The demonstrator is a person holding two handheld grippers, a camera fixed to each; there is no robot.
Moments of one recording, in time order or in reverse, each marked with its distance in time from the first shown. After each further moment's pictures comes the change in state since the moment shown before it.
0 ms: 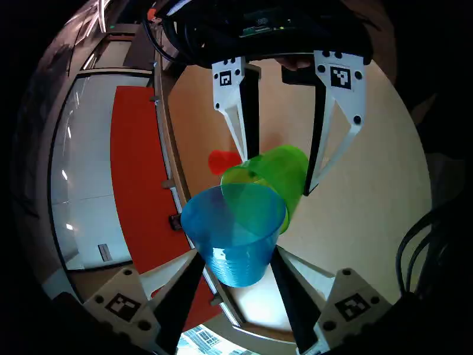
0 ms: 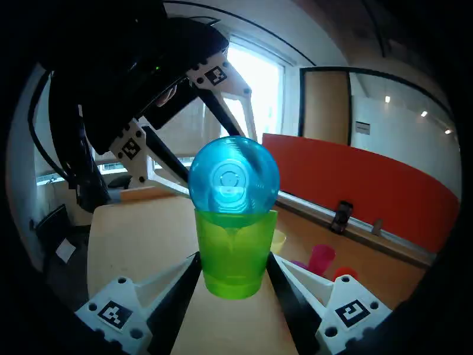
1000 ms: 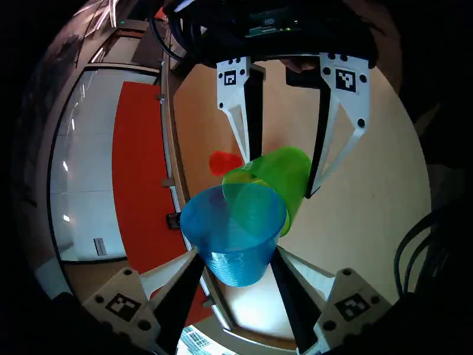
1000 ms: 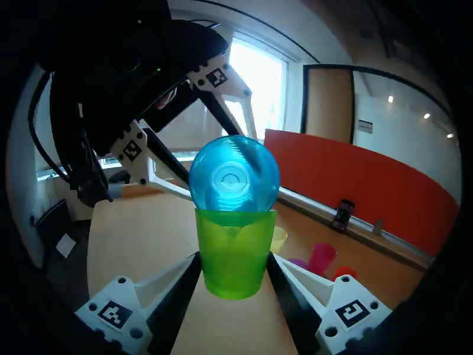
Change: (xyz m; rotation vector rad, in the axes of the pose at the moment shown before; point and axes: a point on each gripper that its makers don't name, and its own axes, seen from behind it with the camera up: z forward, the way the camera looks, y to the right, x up) left arm -0.001 0.000 0.011 0.007 0.031 -0.062; right arm -0.002 -0.002 -0.002 0.008 -0.035 -0.018
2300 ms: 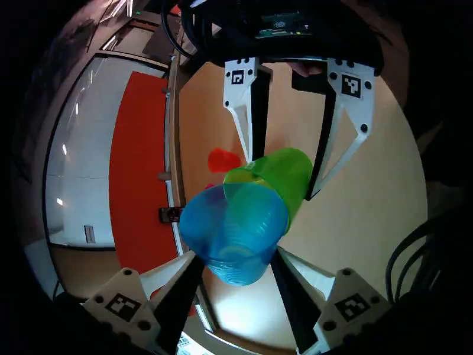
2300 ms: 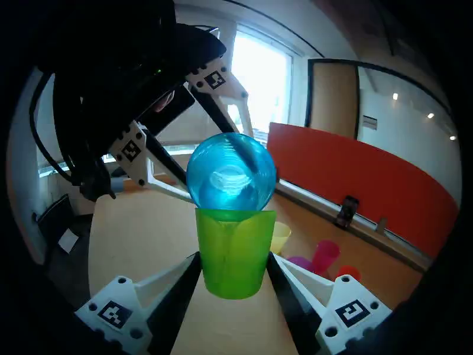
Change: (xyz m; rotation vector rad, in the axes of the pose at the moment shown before) left arm -0.015 0.008 0.003 -0.018 0.029 -0.101; right arm -0.003 -0.002 0.007 0.024 -0.044 -0.010
